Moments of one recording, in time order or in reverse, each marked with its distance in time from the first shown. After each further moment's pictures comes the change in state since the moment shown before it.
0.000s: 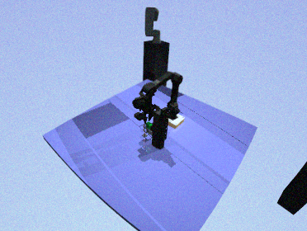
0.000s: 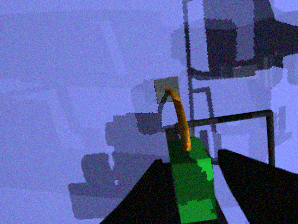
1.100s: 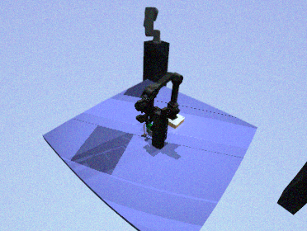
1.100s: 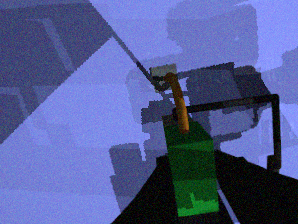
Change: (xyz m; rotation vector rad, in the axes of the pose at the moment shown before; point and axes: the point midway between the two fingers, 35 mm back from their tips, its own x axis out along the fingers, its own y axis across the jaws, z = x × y) arm 0.009 -0.001 -0.016 0.000 0.001 -0.001
